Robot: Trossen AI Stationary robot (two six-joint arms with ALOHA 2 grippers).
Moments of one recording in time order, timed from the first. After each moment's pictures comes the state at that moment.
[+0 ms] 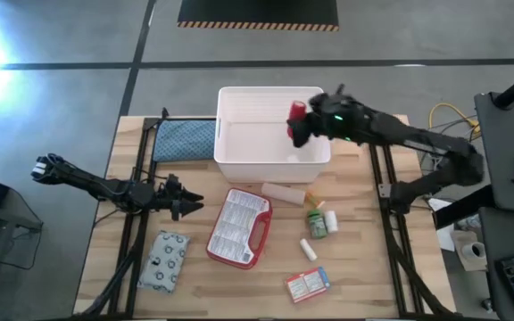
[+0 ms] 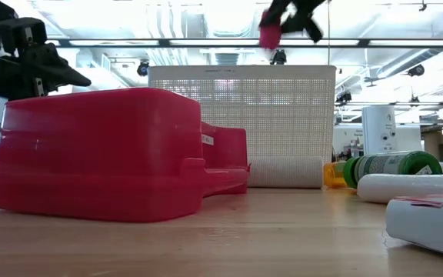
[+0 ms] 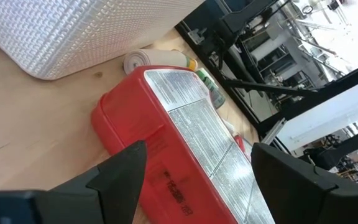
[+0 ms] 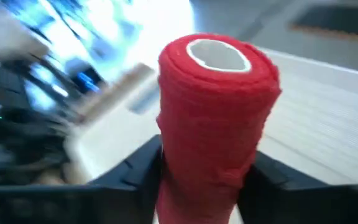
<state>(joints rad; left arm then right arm) -0.27 0.39 0.01 0.09 -0.32 -0.94 -0.31 1.35 1.35 -0.51 0.23 0.52</state>
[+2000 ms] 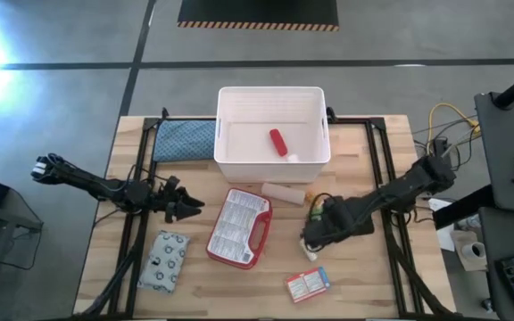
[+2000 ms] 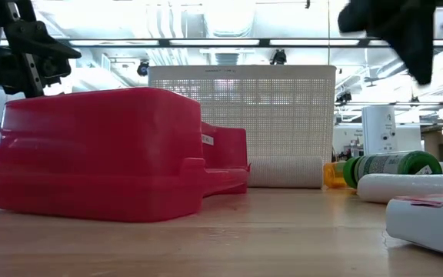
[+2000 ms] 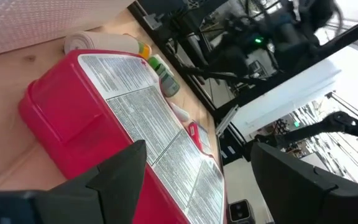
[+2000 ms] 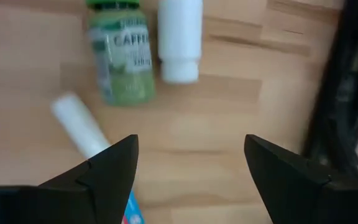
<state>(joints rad) -0.27 0.39 0.01 0.21 -0.17 -0.96 0.43 1.67 1.35 -1.40 -0.02 1.94</state>
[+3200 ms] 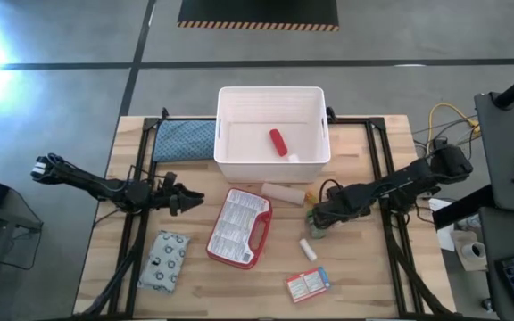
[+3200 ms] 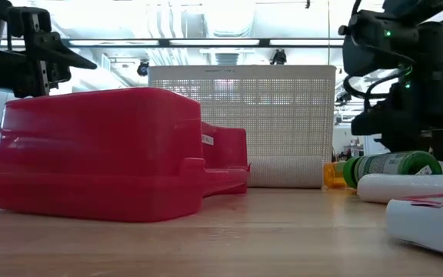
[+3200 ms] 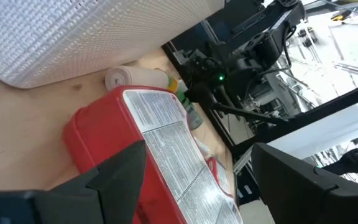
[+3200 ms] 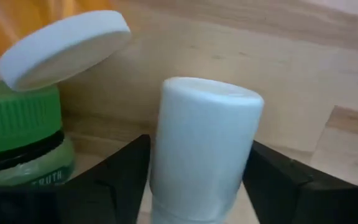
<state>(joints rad) -0.27 0.39 0.01 0.20 -0.35 -1.03 0.22 1.48 0.70 -0.80 0.05 1.59</state>
